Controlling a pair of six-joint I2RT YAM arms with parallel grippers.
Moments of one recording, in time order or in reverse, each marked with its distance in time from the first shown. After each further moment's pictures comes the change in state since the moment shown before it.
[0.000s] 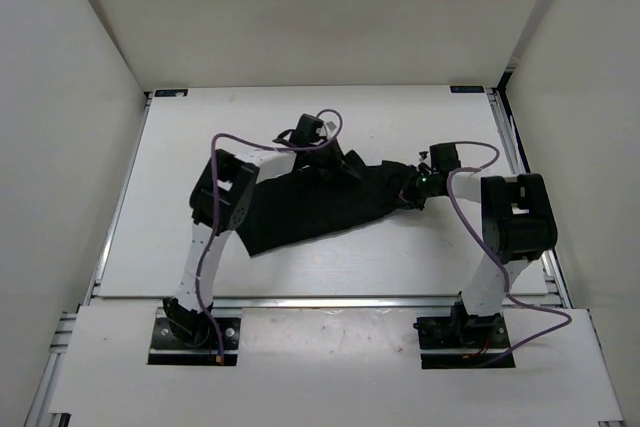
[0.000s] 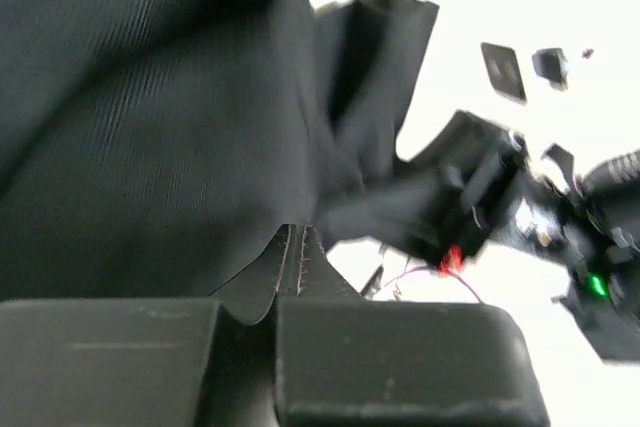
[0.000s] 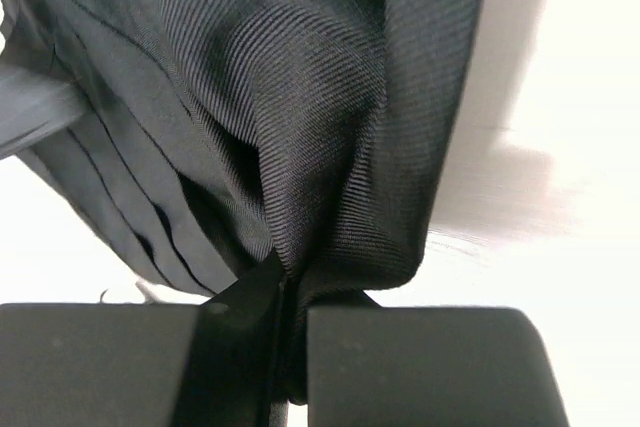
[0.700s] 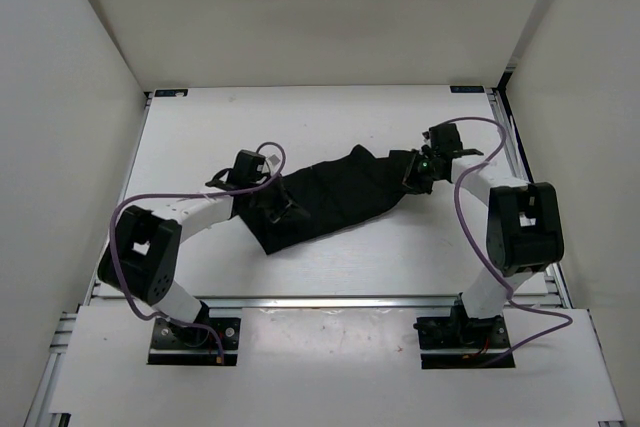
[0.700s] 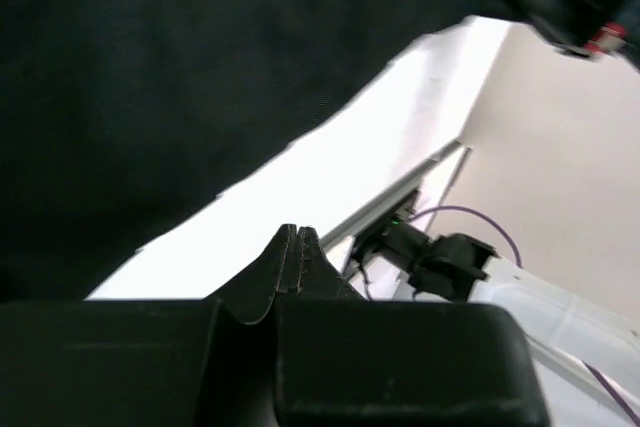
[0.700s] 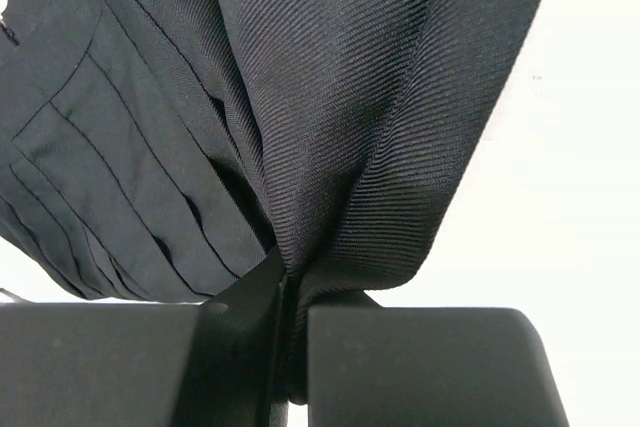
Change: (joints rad) left arm 0.120 -0.771 -0.800 -0.051 -0.054 0.051; right arm 0.031 -0.093 0.158 -0.220 0.235 -0.126
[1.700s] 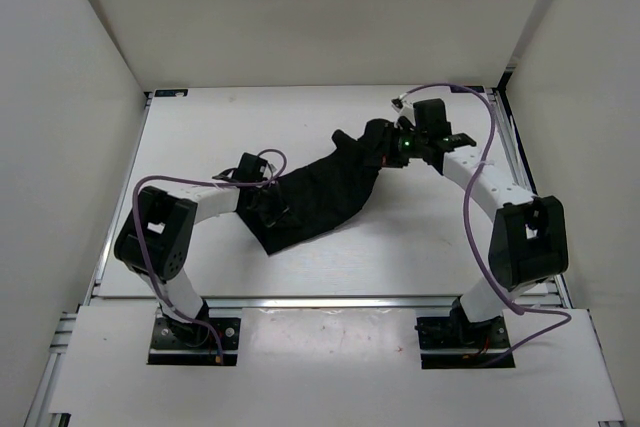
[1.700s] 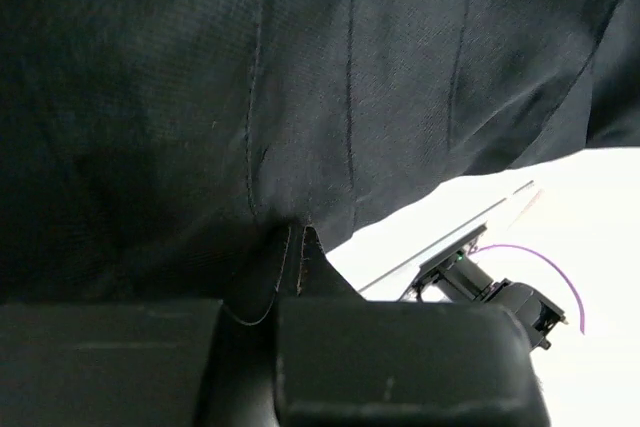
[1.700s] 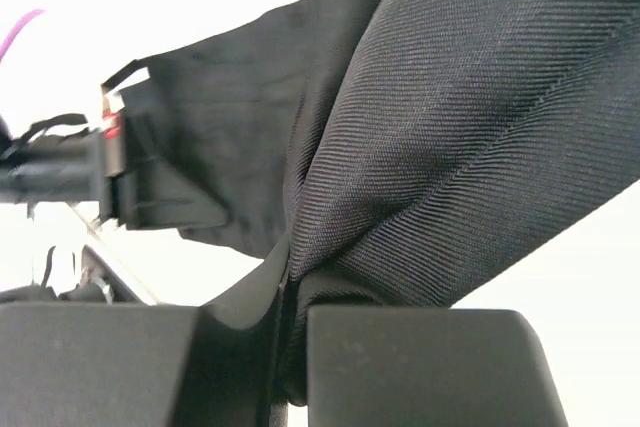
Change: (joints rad) left arm 0.032 0.147 0.027 -0.113 -0.092 0.095; right arm 0.135 -0.096 0.151 0.032 -0.170 -0.091
